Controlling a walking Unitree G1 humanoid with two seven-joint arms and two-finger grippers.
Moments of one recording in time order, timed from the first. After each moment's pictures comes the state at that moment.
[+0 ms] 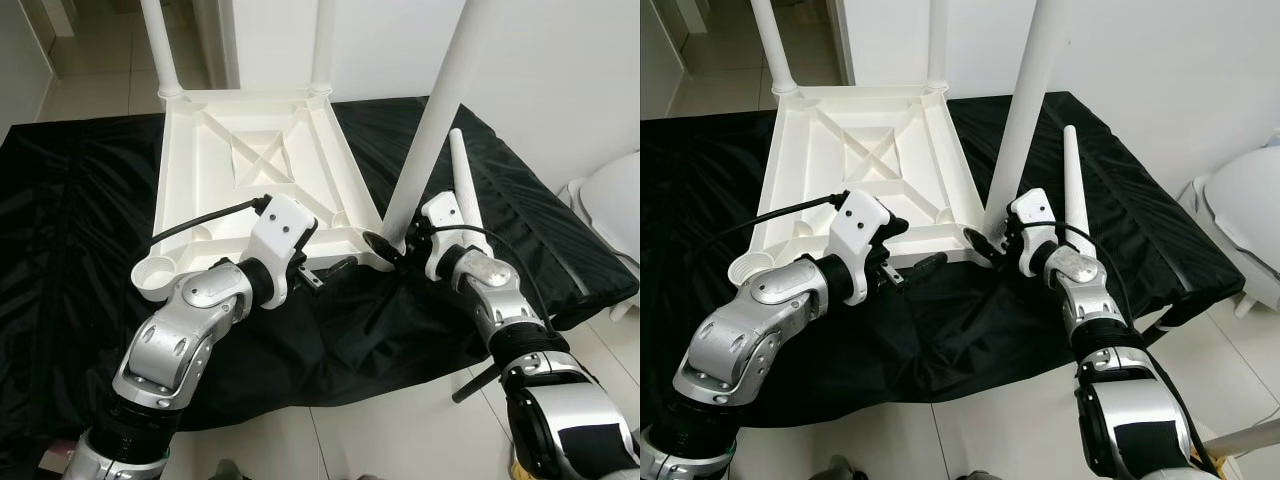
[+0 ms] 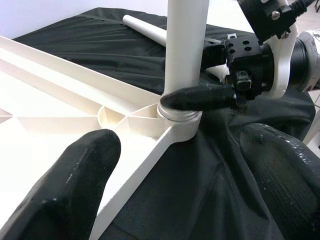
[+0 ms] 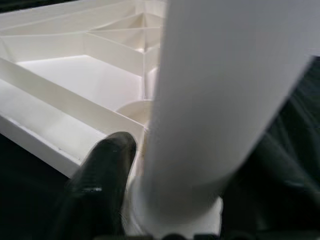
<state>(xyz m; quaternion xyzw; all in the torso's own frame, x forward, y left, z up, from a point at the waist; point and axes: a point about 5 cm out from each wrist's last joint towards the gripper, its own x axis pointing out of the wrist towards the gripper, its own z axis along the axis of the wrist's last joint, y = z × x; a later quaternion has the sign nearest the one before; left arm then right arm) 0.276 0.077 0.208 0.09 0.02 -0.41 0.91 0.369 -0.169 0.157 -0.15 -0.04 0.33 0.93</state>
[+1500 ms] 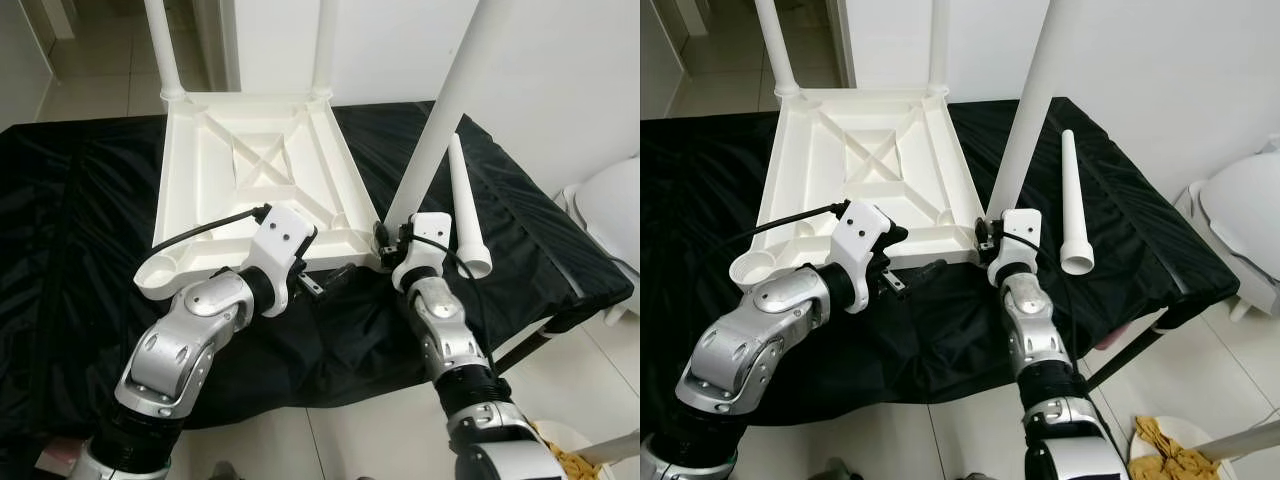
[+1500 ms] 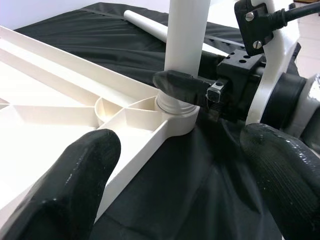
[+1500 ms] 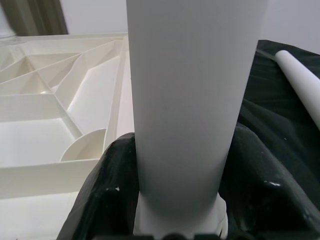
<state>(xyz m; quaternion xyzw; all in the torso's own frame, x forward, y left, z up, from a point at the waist) 0.272 0.076 0.200 0.08 0.03 -0.41 0.91 0.349 -0.122 0.138 0.00 -0.06 0.02 1.00</state>
